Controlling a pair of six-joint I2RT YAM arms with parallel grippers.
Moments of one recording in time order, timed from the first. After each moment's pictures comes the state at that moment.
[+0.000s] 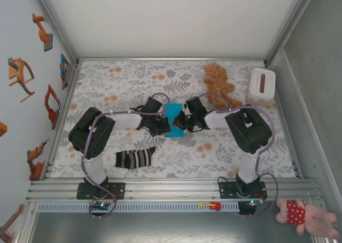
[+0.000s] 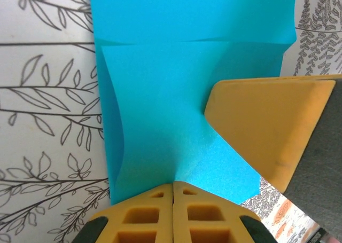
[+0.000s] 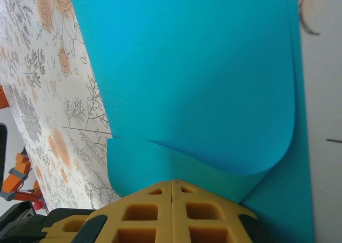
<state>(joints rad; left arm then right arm) -0.69 1.85 0.98 -0.24 0.43 -0.79 0.59 1.91 0.92 0.09 -0.49 1.00</state>
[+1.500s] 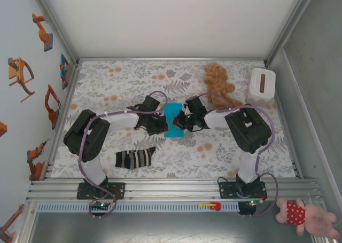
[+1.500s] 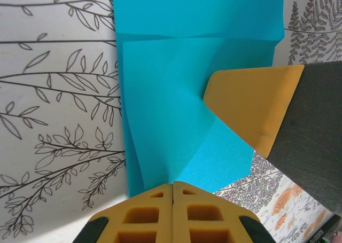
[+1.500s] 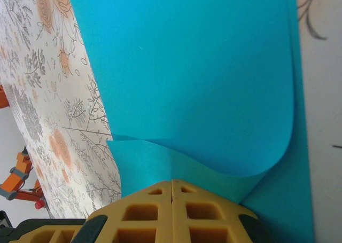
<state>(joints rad) -0.68 1.79 0.98 -0.30 0.40 -0.77 0.58 1.92 0.93 0.08 -0.50 0.99</state>
